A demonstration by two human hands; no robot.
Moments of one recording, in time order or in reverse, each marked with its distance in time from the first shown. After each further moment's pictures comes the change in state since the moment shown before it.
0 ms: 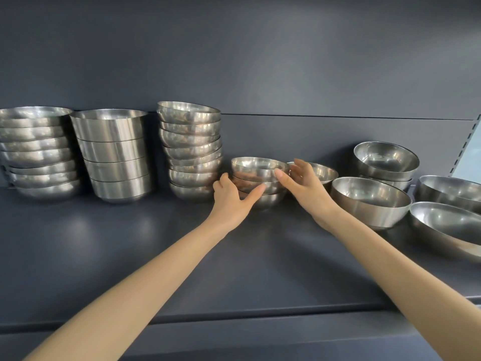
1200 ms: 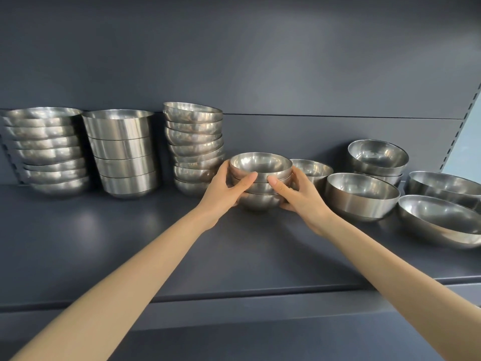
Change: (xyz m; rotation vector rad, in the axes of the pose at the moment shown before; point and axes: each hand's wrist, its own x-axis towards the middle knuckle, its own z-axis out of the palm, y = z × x) left_hand -0.018 0.013 -0.035 -0.317 -0.168 0.037; right_hand -0.033 -0.005 0.009 0.128 -0.079 0.021
